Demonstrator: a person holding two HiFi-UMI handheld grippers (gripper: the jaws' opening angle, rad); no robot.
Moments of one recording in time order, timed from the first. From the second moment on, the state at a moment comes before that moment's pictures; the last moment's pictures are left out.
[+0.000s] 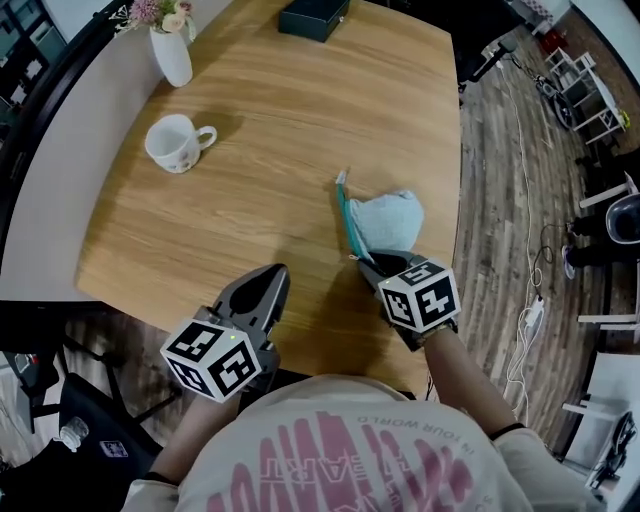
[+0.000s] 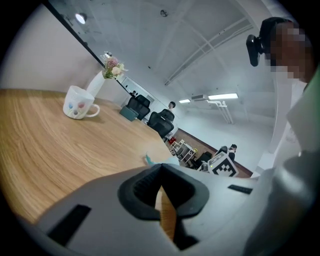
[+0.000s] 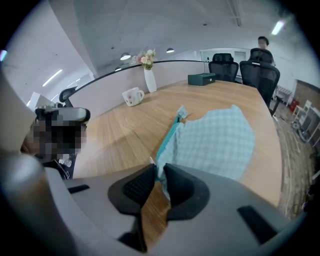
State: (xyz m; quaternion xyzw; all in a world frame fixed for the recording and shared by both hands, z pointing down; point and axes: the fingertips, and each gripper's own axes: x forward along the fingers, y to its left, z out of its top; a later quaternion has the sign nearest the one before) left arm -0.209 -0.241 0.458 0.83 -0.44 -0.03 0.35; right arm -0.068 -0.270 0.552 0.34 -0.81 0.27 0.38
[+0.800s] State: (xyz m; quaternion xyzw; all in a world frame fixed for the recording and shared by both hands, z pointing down) left arm -0.070 -0.245 0.383 0.90 -0.35 -0.01 0.27; right arm 0.010 -0.268 0.421 0.29 -0.88 0.30 0.20
